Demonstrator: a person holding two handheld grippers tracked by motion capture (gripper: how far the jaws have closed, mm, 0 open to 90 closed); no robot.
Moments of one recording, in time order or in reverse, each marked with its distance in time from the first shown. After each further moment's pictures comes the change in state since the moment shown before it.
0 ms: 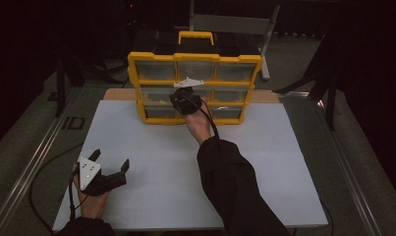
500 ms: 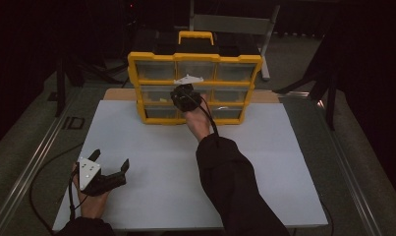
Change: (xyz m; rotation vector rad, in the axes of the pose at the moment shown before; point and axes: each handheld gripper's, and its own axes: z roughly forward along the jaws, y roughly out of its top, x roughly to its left) left arm 0.000 0.000 -0.001 -0.003 -0.001 -0.005; right arm -0.004 0.006 0.005 0.001 -0.028 0.006
